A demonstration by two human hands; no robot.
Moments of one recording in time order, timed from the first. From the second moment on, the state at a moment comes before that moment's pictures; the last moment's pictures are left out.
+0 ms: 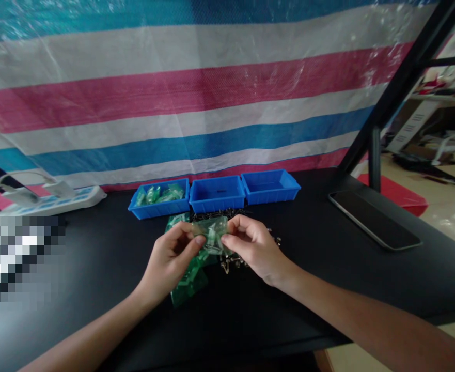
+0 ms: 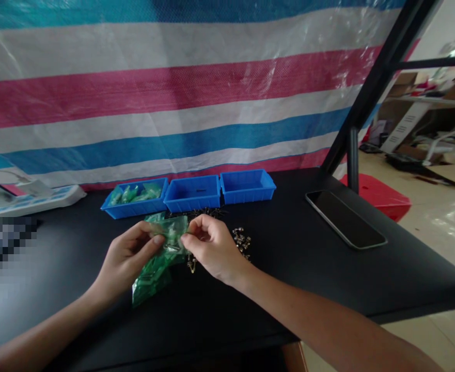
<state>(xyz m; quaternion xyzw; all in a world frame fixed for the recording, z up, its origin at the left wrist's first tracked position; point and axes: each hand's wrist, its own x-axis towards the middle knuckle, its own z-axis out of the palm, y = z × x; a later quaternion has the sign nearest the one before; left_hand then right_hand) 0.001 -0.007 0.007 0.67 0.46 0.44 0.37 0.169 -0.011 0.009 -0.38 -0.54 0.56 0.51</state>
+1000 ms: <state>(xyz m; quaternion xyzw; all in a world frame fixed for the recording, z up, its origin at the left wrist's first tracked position) 0.002 -0.010 0.009 0.65 0.42 0.48 0.41 0.168 -0.009 0.010 -0.43 -0.50 0.54 0.52</state>
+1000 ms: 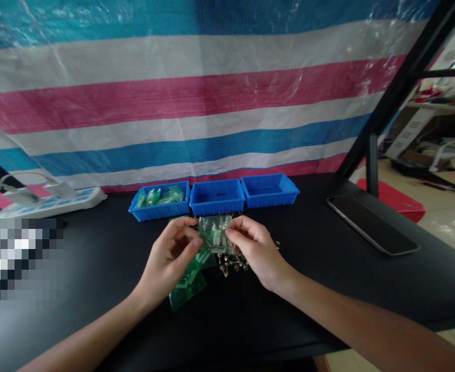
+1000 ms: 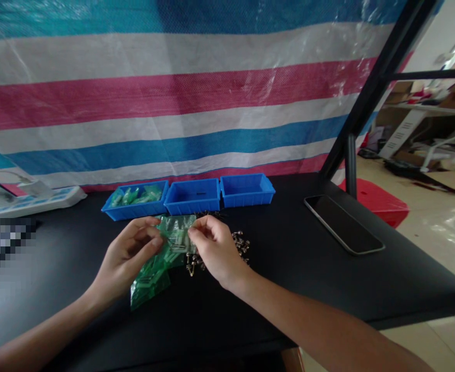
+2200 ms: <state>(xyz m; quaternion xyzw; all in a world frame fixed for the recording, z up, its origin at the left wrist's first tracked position) -0.003 -0.003 0.012 0.64 0.47 0.46 0.41 0.167 -0.012 0.013 -0.43 -0.52 0.56 0.48</state>
